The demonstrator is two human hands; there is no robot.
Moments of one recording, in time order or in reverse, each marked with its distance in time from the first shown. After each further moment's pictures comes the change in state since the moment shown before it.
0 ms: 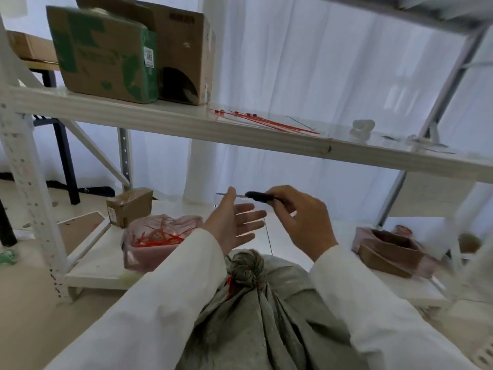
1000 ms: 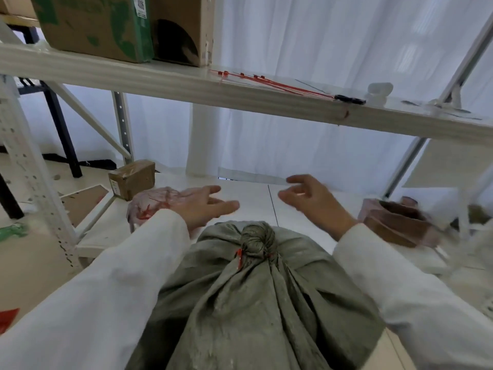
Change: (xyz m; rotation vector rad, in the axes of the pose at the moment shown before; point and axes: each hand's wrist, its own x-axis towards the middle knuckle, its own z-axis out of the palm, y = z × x) left_hand 0.007 -0.009 -0.076 0.883 0.026 0.061; right_hand -0.010 0.025 0.010 0.373 -0.439 0.639
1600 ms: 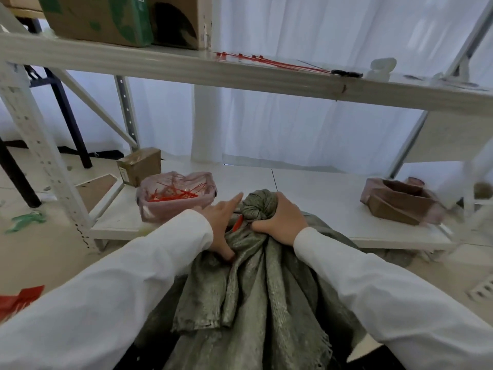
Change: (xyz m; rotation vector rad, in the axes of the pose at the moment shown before) left_hand -0.021 -0.023 0.048 0.993 -0.159 0.110; right_hand -0.039 0.023 0.072 -0.232 -0.044 0.168
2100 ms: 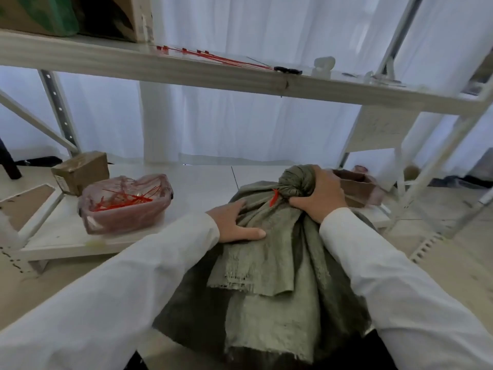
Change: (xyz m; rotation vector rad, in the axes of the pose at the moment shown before) left_hand 0.042 0.084 -0.001 -0.354 -0.075 0.173; right_hand -0.027 0.060 -0.117 -0.191 0.381 0.137
